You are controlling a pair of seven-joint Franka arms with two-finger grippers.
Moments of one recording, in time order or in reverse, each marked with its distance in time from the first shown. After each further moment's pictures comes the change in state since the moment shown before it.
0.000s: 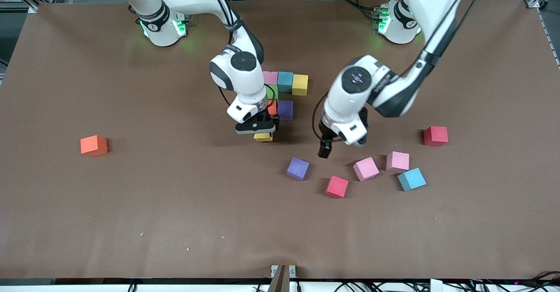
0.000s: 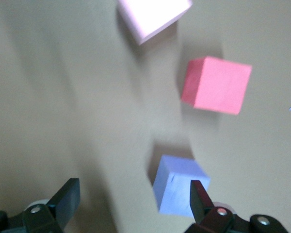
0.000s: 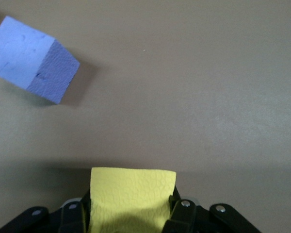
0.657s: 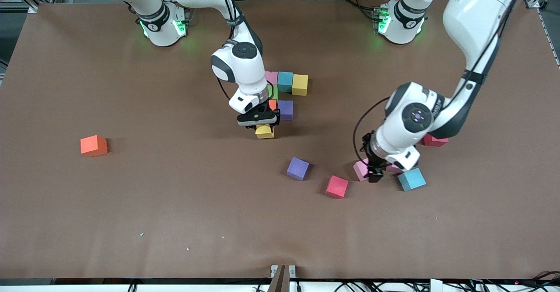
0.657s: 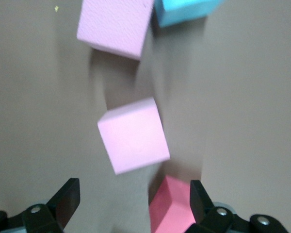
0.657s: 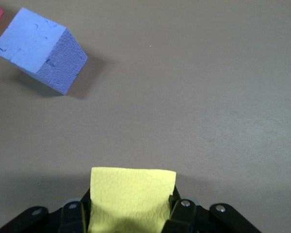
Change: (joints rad) left arm 0.207 0.056 0.011 0.011 -0.015 -0.033 -0.095; right arm 0.148 -0.004 -0.128 -0.097 0.000 0.132 0.030
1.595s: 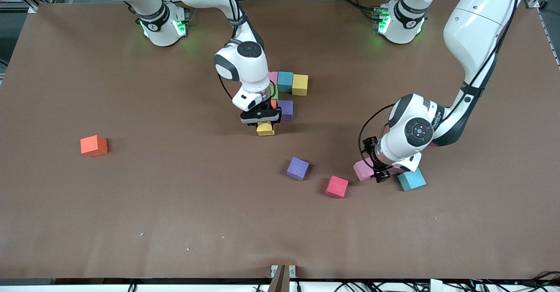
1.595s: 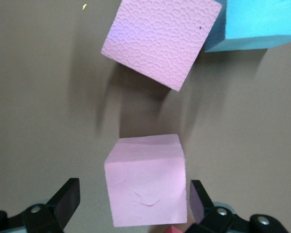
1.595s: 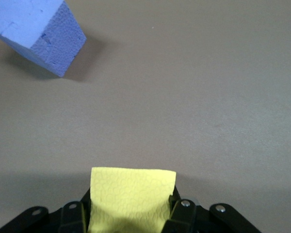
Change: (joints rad) left arm 0.002 0.061 0.028 -0.015 0.000 0.027 -0.144; right arm 0.032 0.025 -0.010 0.000 -0.012 0.003 0.030
